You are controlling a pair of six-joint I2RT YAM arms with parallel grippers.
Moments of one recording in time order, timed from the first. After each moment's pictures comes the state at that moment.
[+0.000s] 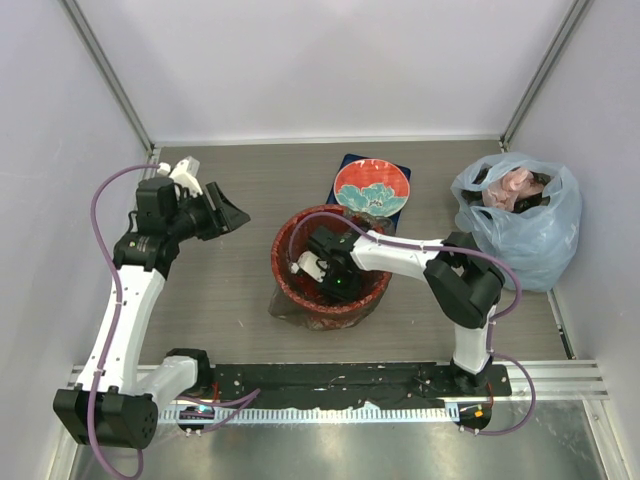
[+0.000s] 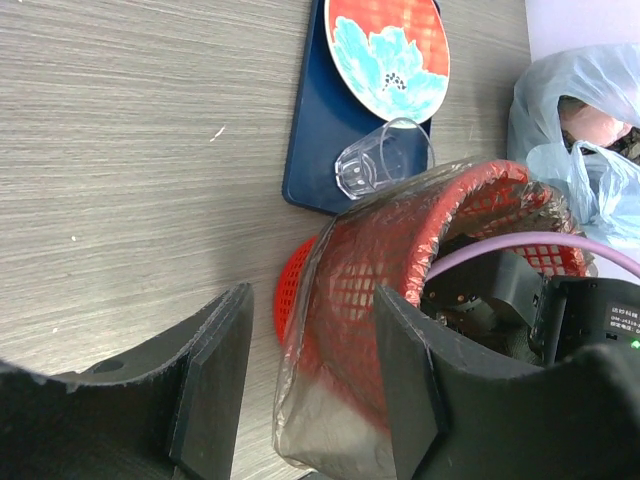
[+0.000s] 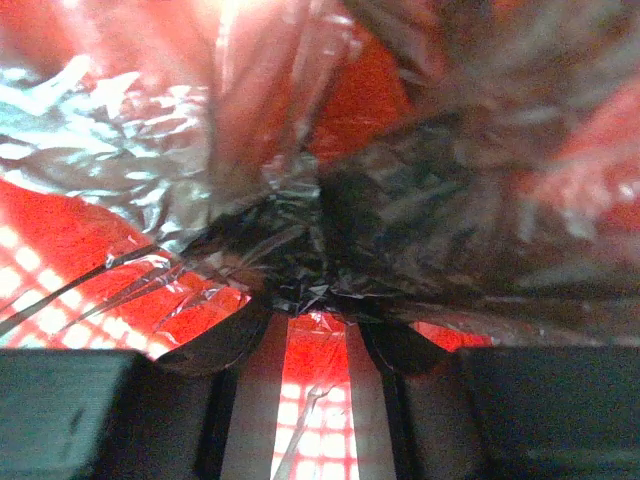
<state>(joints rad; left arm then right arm) -0.07 1.03 1.08 -0.60 0.44 -0.47 0.90 1.88 1.26 -0.80 -0.07 -0.28</state>
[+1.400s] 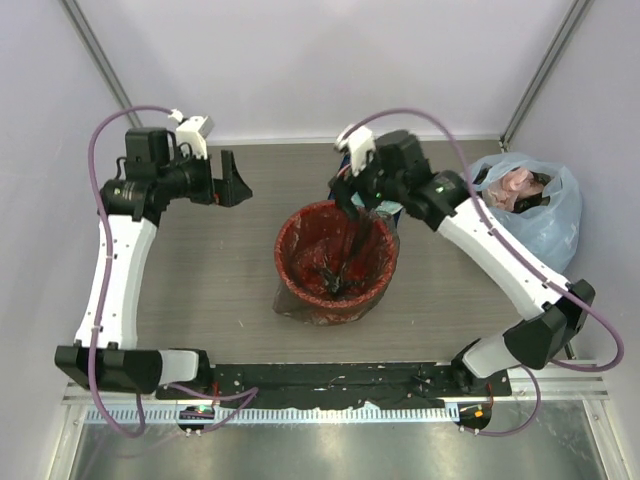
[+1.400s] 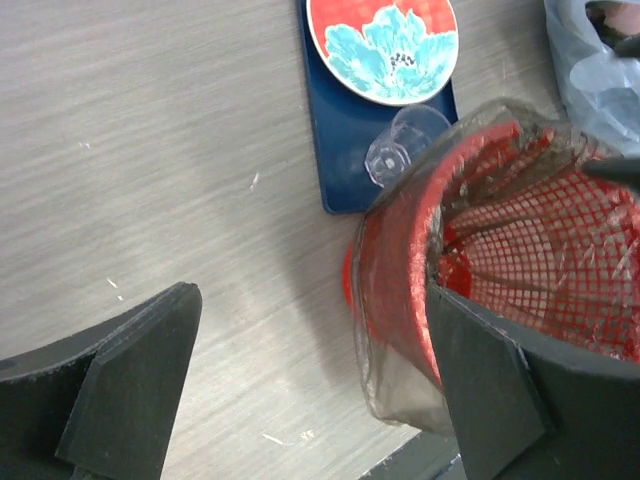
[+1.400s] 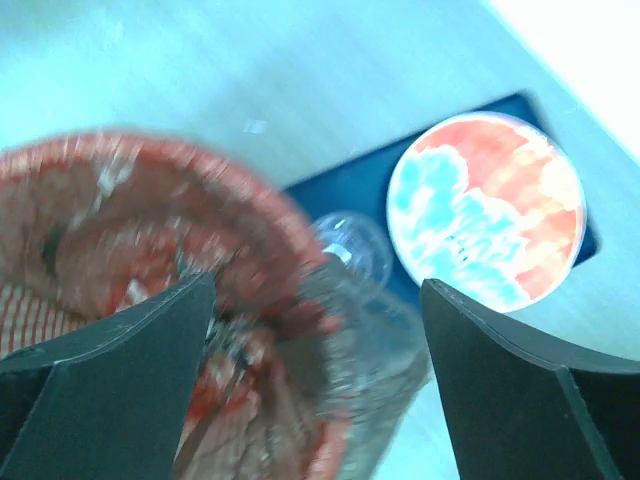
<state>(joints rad) -0.07 1.27 1.52 -0.87 0.51 -0.07 0.66 1.48 1.55 -0.69 -0.08 -0.22</state>
